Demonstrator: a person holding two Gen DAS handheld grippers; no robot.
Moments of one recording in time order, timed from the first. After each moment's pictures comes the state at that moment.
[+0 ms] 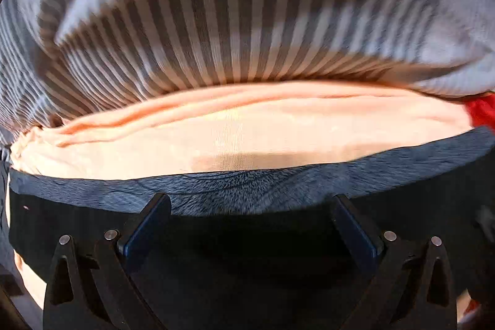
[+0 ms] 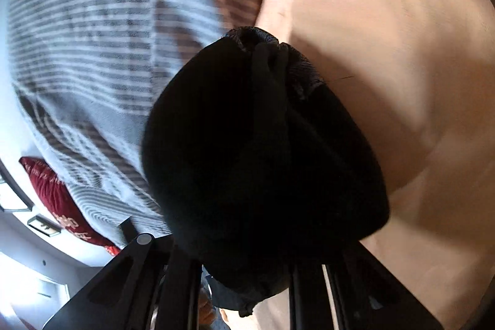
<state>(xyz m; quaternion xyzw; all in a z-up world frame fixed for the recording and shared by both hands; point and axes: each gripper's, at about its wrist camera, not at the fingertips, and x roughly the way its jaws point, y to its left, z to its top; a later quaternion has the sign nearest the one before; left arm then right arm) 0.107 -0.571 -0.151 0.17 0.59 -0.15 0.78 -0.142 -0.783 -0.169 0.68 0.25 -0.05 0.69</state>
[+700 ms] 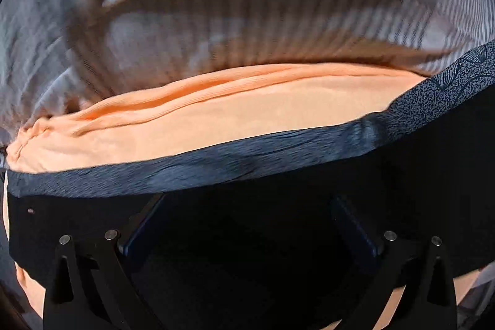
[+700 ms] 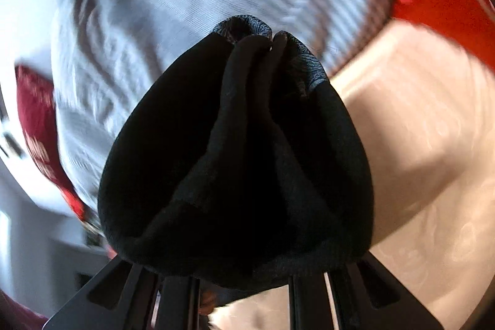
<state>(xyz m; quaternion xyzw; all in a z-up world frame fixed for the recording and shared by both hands) 0.099 -0.467 -0.126 0.15 0.58 -0.20 0.78 -0.075 -0.689 -0.027 0.49 0.31 -0.06 0.81</state>
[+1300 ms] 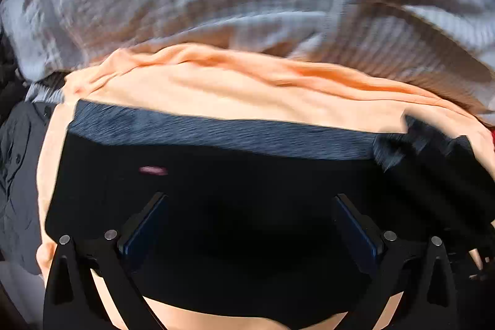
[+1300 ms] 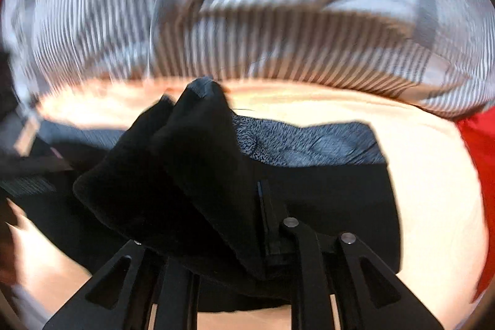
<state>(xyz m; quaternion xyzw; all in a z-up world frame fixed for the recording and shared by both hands) 0.161 -0.238 -0.116 0.09 0.60 -0.11 0.79 0.088 -0.410 -0.086 0.06 0.50 -0.16 0.85</state>
